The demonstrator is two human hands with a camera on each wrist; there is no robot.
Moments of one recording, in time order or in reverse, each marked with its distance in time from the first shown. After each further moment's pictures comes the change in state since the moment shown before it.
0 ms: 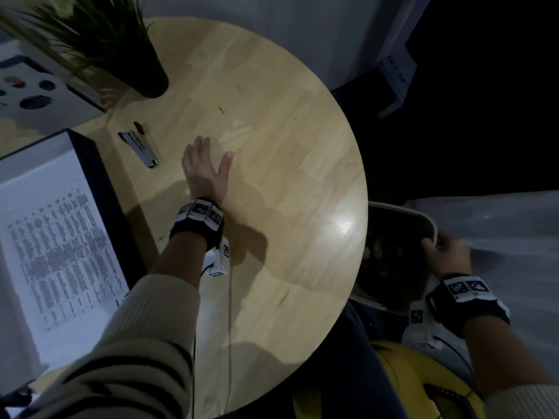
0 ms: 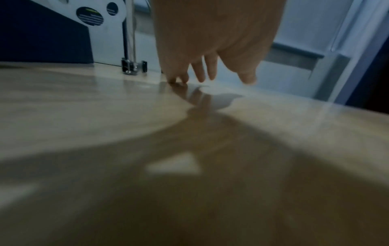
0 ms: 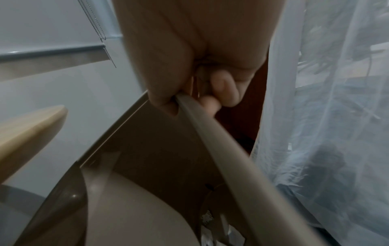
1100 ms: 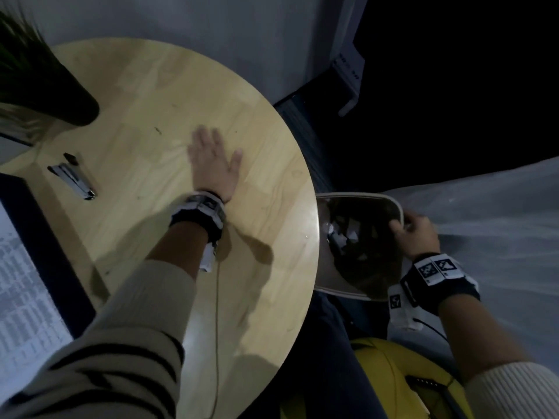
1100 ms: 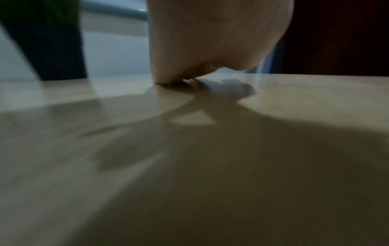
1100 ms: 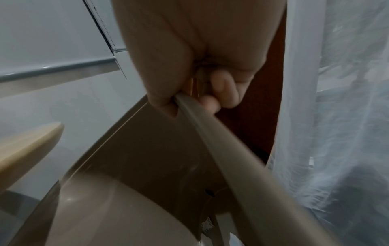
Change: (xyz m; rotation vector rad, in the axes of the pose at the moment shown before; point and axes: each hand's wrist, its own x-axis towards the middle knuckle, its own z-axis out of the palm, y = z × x) left_hand 0.011 0.101 0.060 0.361 -0.297 0.198; right_hand 0.023 0.001 -0.032 0.128 -0.037 -0.003
